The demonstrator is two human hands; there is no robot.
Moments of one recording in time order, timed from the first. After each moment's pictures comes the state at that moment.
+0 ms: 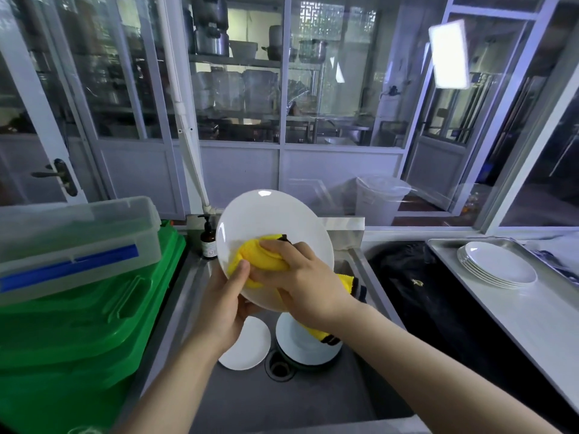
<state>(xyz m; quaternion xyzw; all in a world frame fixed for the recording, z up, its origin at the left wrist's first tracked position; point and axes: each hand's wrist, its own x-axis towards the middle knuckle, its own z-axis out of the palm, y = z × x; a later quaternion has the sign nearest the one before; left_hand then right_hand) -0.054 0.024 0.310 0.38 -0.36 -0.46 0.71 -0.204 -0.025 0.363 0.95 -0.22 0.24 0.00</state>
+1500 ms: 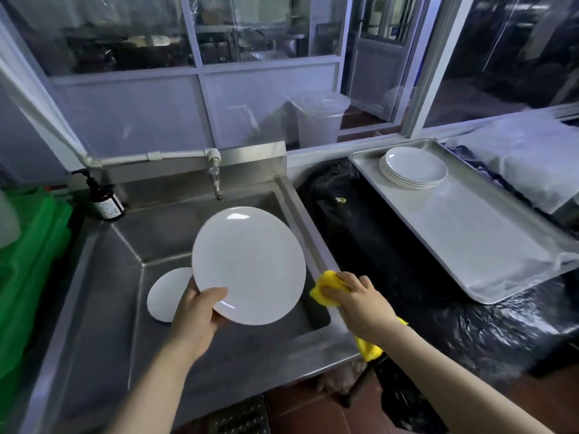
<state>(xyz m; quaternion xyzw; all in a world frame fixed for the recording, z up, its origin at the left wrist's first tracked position) -0.184 -0.010 0.203 0.54 -0.27 -0.55 0.58 -0.477 -0.068 0.146 0.83 -0.55 0.00 -0.06</state>
